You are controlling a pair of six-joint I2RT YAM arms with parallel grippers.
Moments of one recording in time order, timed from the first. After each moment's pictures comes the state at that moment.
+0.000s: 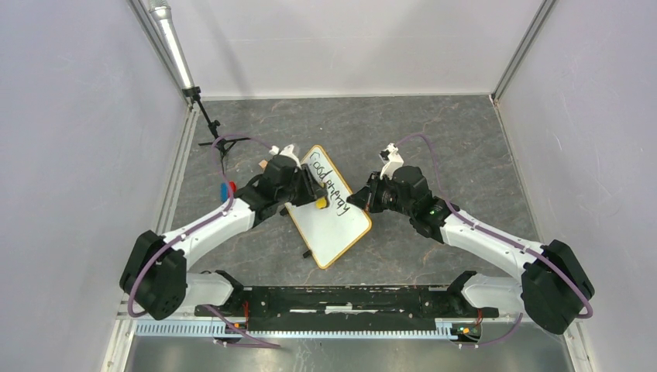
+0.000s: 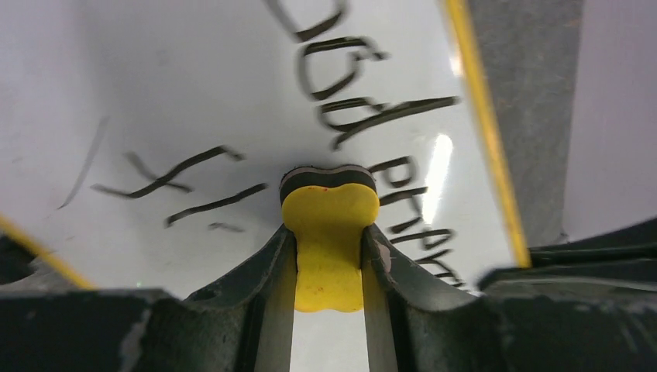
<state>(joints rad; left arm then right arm) -0.59 1.27 0.74 -0.13 0.07 -0.79 0.71 1.20 0.66 0.13 -0.19 0.71</state>
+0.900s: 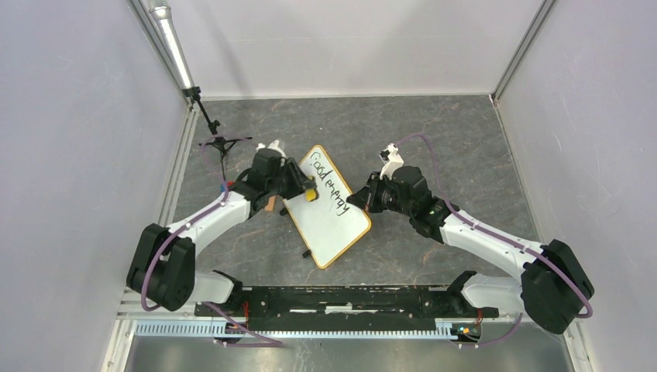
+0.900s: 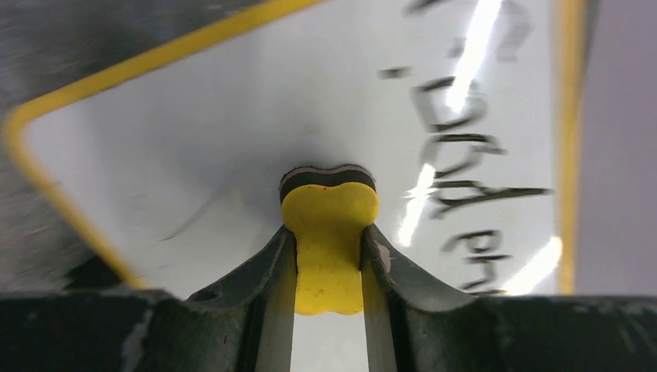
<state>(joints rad) -0.40 1.33 0.71 -0.07 0.18 -0.79 0.71 1.21 0.66 0.13 -0.18 0.72</state>
